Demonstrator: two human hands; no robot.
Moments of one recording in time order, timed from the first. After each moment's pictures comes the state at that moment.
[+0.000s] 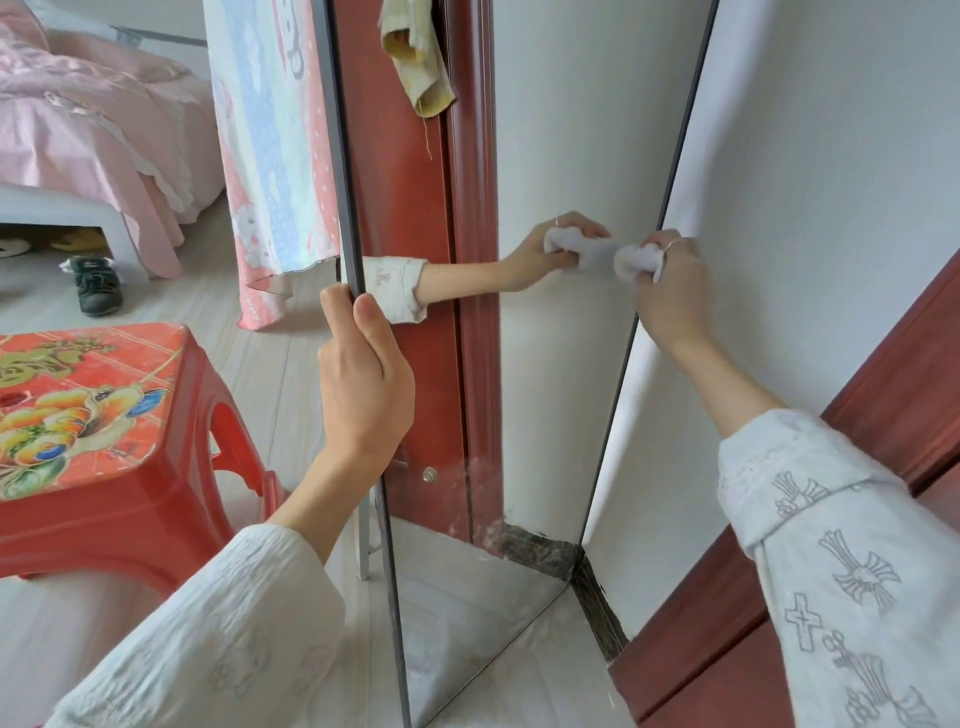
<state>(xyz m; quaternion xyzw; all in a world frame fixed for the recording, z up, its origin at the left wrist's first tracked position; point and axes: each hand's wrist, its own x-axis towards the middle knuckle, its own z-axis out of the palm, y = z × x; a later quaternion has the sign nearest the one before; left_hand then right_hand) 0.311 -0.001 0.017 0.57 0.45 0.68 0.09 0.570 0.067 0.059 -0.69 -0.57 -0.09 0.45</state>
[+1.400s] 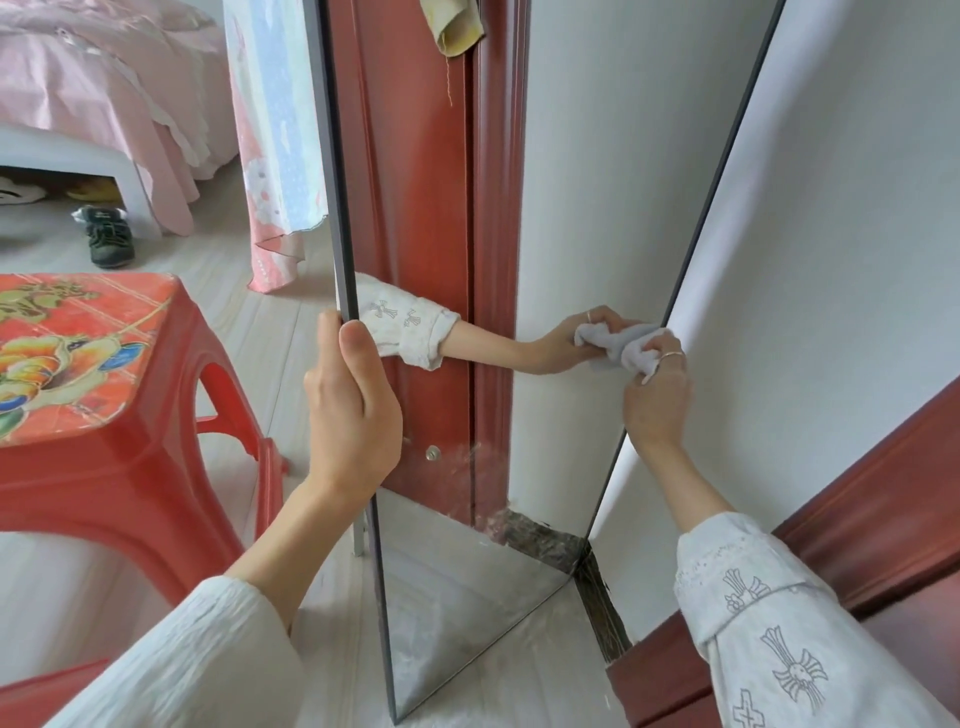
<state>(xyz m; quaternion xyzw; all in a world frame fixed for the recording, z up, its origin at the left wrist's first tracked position) 0.312 -0.002 -0.032 0.56 0.46 0.68 0.10 0.575 0.076 -0.085 -0.65 -0.53 -0.06 0.54</state>
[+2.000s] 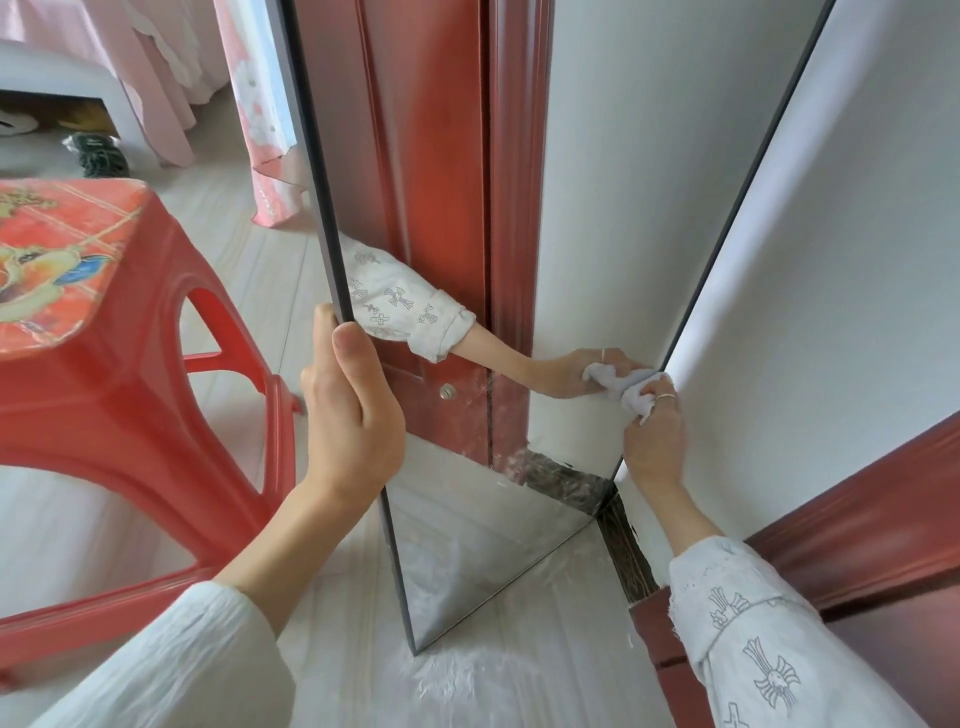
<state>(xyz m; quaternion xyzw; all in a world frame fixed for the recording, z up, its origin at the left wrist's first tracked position) 0.311 -0.006 -0.101 0.57 0.46 0.66 0.13 0.584 0.050 -0.222 -0.74 -0.52 0.01 0.42</state>
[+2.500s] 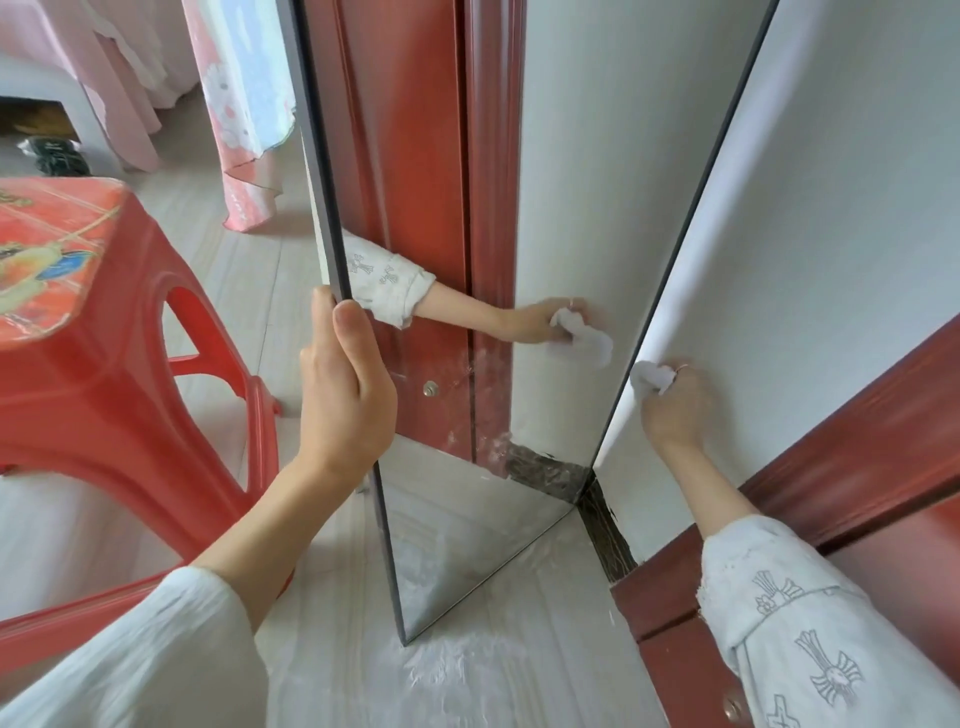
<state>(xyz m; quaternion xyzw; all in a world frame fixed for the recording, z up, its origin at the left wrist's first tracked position) 0.309 -0.017 -0.092 0.59 0.47 0.64 0.16 0.593 0.024 -0.163 -0.80 -0.43 0.09 0.41</state>
